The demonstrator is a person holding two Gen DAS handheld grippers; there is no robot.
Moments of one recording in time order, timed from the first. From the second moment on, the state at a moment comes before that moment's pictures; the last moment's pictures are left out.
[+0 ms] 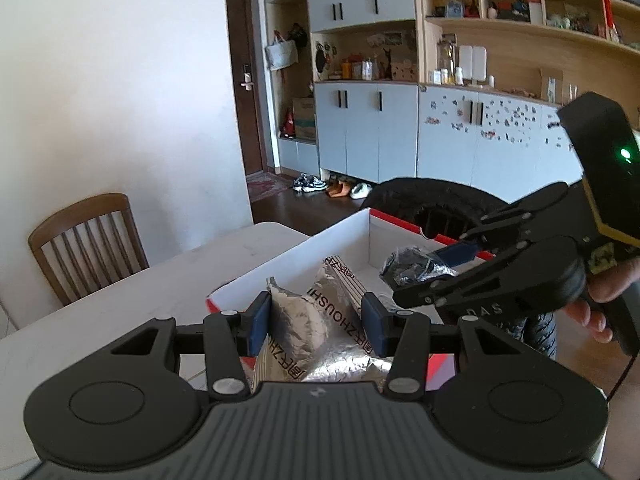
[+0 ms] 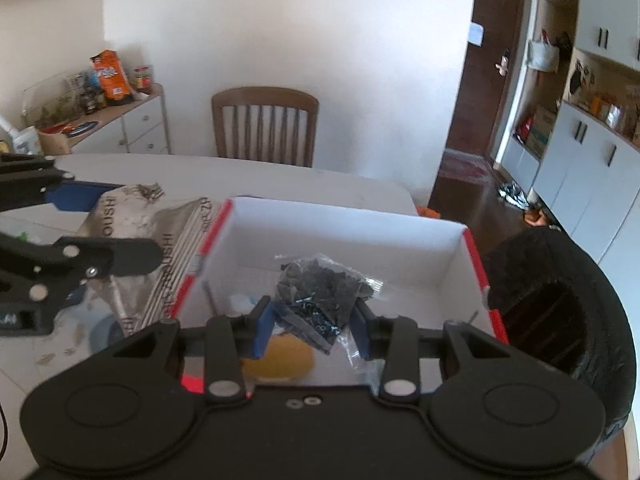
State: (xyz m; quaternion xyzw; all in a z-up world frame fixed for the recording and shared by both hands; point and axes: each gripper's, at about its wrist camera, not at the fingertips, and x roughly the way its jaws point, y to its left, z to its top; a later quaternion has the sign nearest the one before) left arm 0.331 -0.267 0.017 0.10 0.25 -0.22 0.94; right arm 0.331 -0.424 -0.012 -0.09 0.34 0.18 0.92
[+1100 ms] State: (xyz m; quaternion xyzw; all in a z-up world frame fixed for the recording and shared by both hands) left arm 0.408 -0.333 -0.057 0.18 0.37 -0.23 0.88; right arm 0.409 -0.445 -0.091 -0.12 0.44 0.16 0.87
